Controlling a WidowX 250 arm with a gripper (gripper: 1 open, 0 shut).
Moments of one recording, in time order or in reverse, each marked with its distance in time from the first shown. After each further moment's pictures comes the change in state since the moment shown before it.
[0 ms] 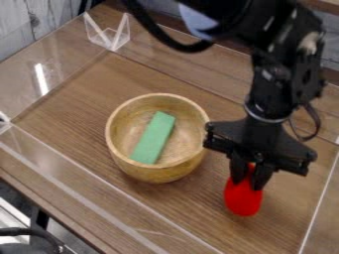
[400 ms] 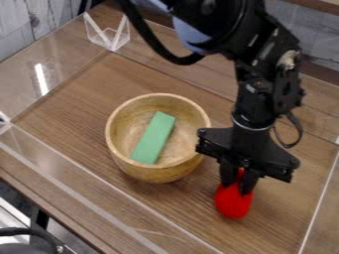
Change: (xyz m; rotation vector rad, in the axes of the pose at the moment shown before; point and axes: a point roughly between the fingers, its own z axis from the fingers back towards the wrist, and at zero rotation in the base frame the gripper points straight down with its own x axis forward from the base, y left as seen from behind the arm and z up) arm 0.007 0.014 -0.020 -0.006 0.009 -0.059
